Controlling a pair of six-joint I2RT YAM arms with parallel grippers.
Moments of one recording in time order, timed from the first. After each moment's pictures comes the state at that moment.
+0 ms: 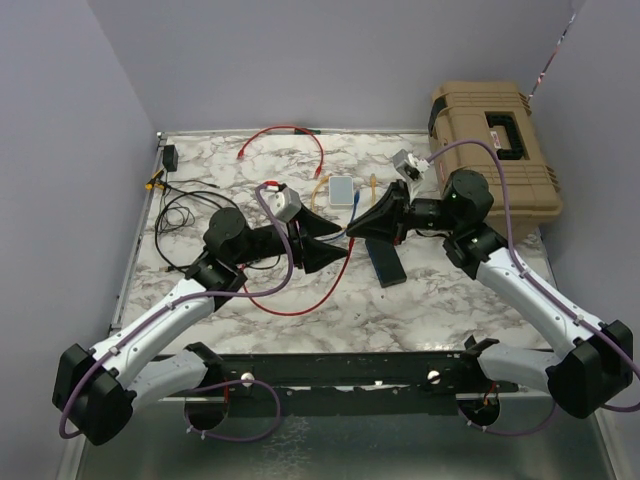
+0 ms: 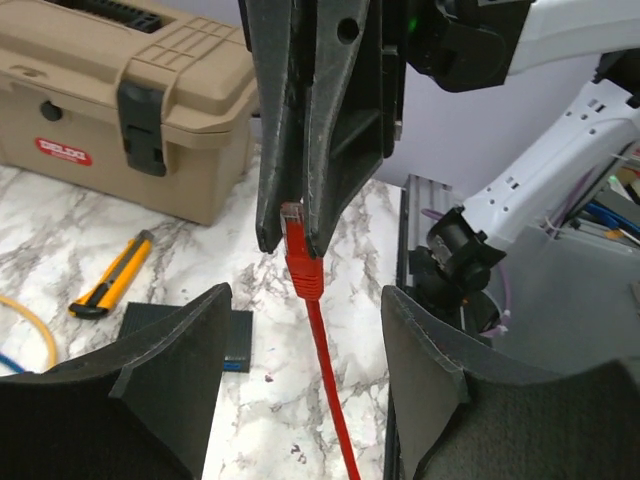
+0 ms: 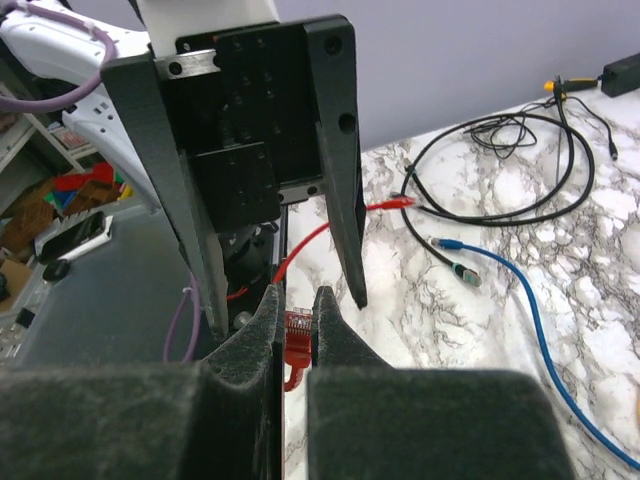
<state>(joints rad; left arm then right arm) -0.64 1.00 0.74 0.40 0.71 -0.30 0.50 1.16 0.93 0.31 -1.03 0.35</state>
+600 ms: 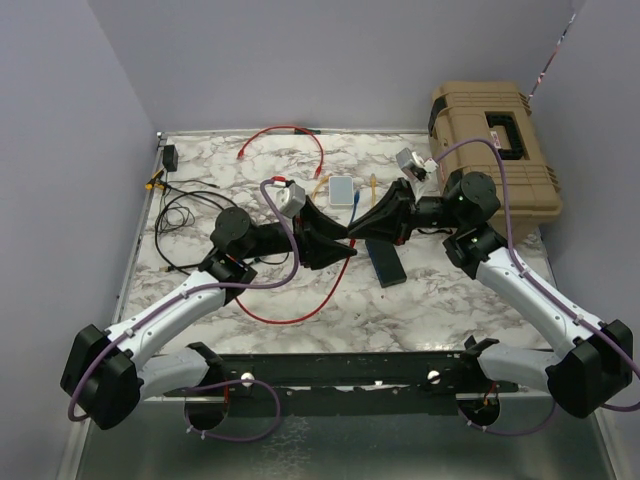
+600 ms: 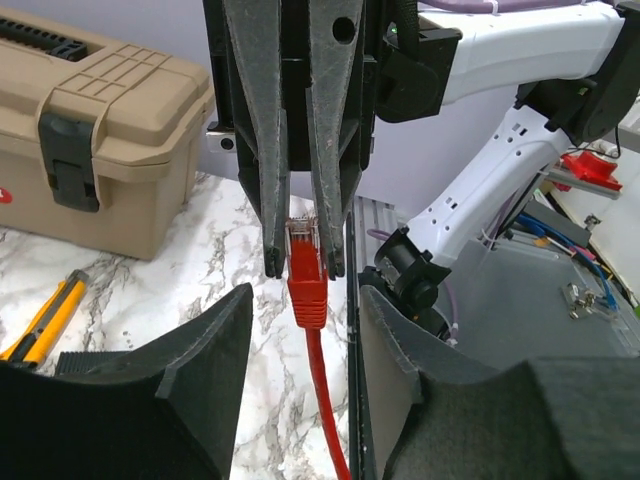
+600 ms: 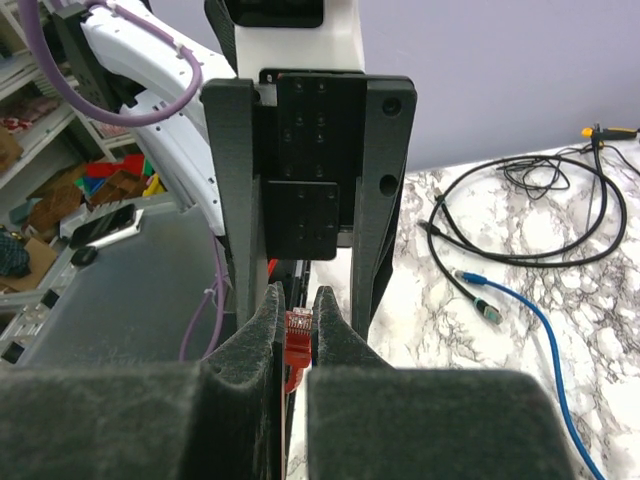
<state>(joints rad) -0.66 1.10 0.74 0.63 0.81 -0.45 0.50 1.17 0.94 0.46 -1.11 0.43</state>
